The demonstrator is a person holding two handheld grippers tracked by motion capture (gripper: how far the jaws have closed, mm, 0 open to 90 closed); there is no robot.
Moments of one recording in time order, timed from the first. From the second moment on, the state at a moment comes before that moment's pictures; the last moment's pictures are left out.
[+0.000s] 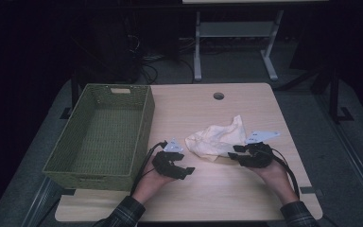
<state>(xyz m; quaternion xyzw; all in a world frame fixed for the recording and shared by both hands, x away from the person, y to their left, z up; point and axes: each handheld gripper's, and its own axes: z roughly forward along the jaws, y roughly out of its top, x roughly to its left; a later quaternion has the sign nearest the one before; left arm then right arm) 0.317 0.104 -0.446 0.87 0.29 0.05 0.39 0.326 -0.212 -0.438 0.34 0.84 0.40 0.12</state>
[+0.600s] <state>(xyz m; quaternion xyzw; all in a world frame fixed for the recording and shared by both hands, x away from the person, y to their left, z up) 0.317 0.104 -0.446 0.87 0.29 0.05 0.39 0.344 -0.200 -0.443 0.35 0.84 0.39 0.13</state>
